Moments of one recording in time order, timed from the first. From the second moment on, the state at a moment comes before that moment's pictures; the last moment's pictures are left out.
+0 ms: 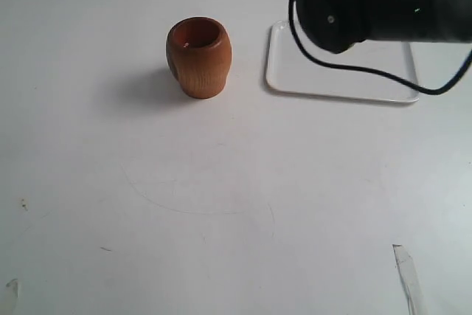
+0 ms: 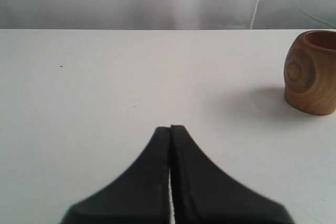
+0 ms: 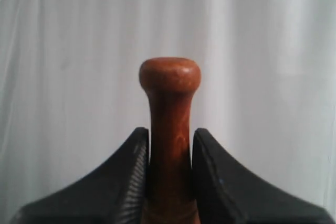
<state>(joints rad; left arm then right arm) 0.02 0.00 0.00 0.07 0.44 0.35 0.82 1.80 -1.16 0.01 -0.91 -0.04</state>
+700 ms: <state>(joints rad) 0.02 0.00 0.00 0.07 0.44 0.35 0.82 2.20 -1.17 0.06 -0.89 0.07</state>
